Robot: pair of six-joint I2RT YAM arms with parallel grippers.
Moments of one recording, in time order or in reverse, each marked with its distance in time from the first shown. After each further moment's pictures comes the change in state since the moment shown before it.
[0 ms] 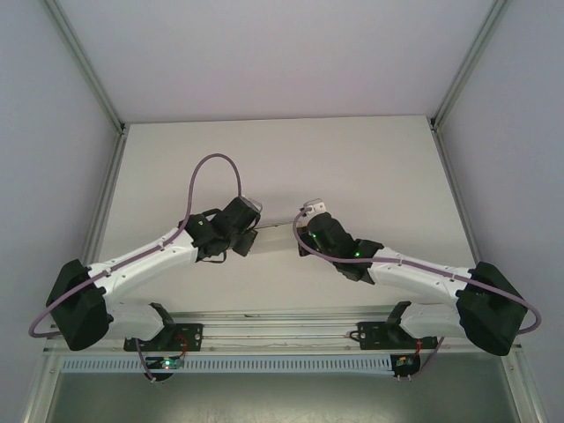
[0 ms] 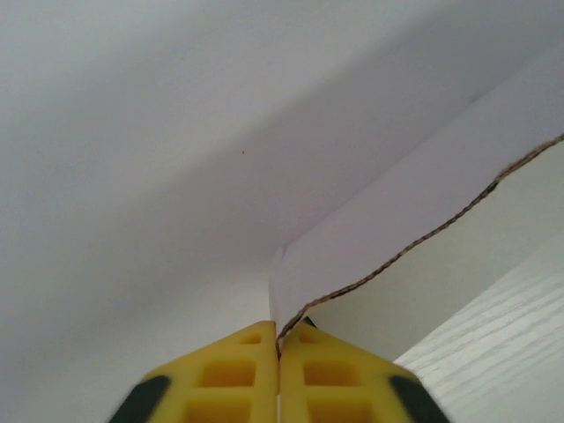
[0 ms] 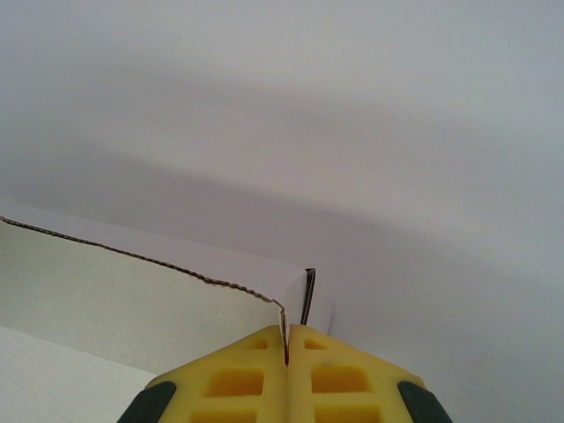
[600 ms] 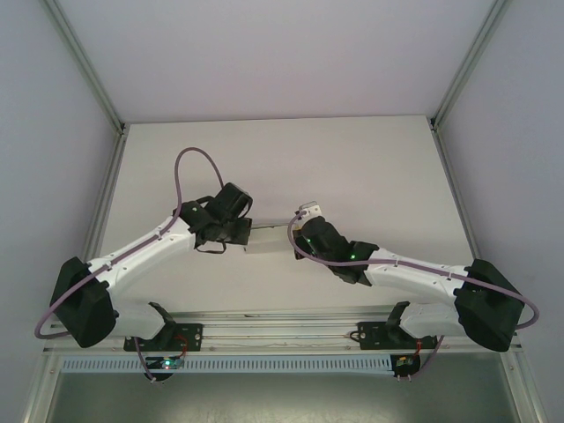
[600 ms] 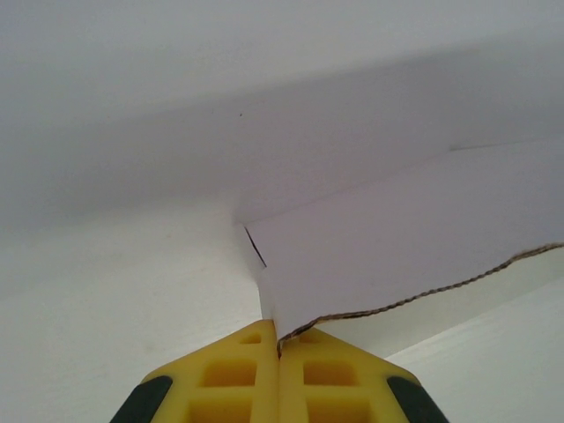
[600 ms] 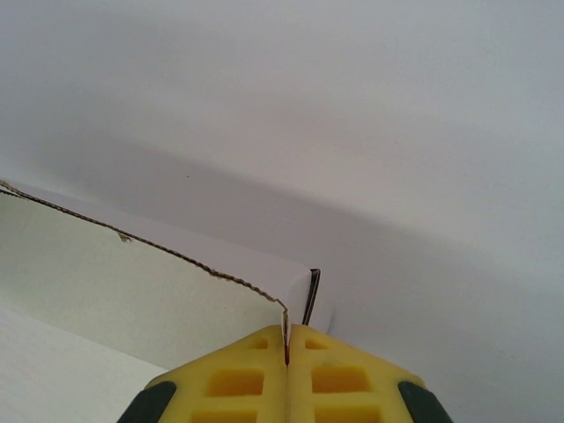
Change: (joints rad) left arm 0.113 0.042 0.082 -0.095 0.197 -0.277; right arm 0.055 0.022 0.014 -0.003 0.046 0.019
